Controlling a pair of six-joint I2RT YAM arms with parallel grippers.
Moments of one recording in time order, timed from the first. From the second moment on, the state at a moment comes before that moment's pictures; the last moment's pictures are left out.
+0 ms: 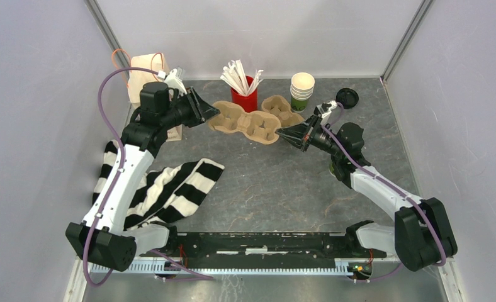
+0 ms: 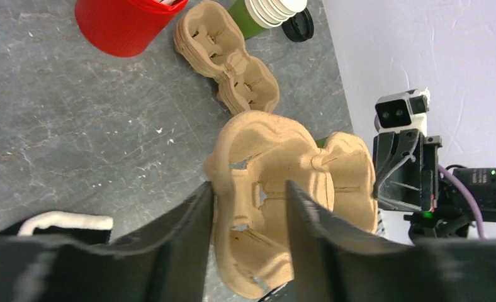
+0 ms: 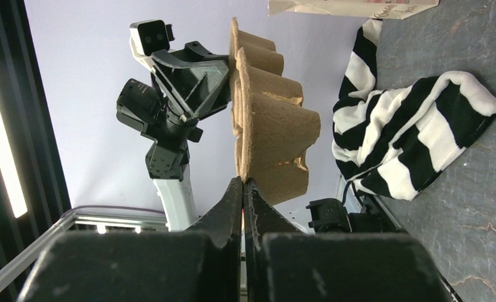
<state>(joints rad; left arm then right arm) -0.24 1.19 1.28 -0.49 0.40 -0.59 0.34 1.21 0.60 0.73 -0.70 1.59</state>
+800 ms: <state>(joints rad) -0.24 1.30 1.64 -0.80 -0.07 -0.57 0.26 1.09 1.09 -0.21 -0.55 0.65</state>
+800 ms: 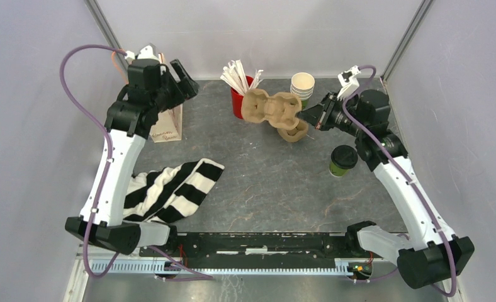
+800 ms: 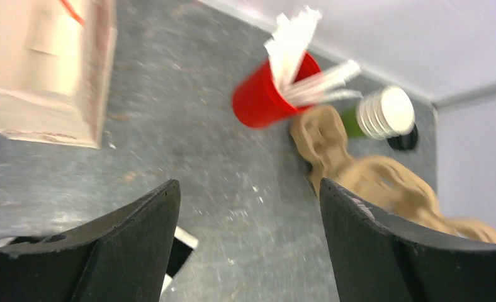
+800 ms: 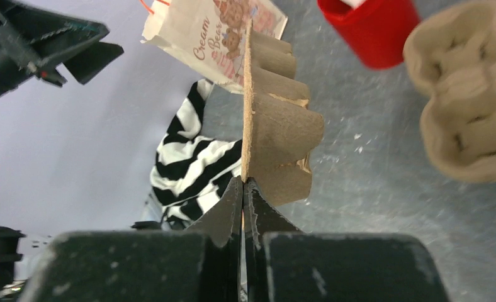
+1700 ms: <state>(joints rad) -0.02 1.86 2.21 -0.82 -0.45 -0.44 0.51 1.04 1.39 -0.61 -0.22 0.00</state>
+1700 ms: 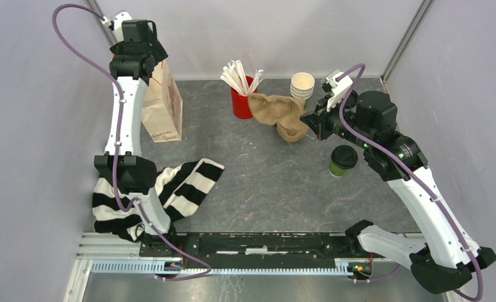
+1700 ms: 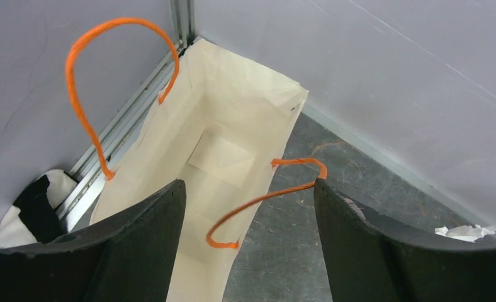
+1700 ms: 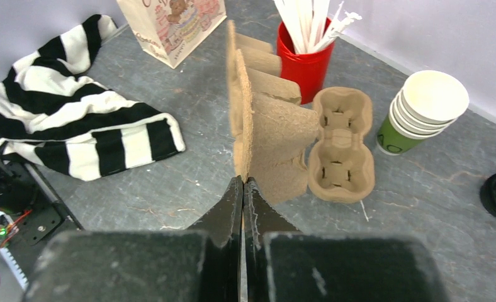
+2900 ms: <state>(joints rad) -0.03 1.45 1.85 -0.71 0.15 -0.27 0.53 1.17 1.46 -0.61 -0.23 0.02</state>
